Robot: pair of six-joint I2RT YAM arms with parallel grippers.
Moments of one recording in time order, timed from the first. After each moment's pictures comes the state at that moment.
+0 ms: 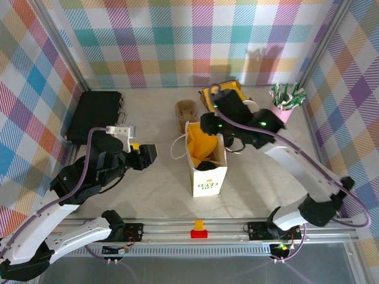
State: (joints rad) left arm -0.80 0.78 1.17 -0.90 -0.28 -0.55; right arm 0.83 1.41 1.77 -1.07 0.22 0.60
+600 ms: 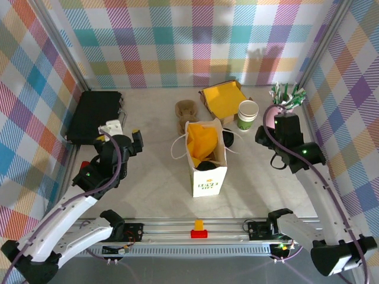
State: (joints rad) left arm -0.58 0.80 0.86 -0.56 -0.78 -0.36; right arm 0.23 0.97 1.06 -0.87 0.24 0.45
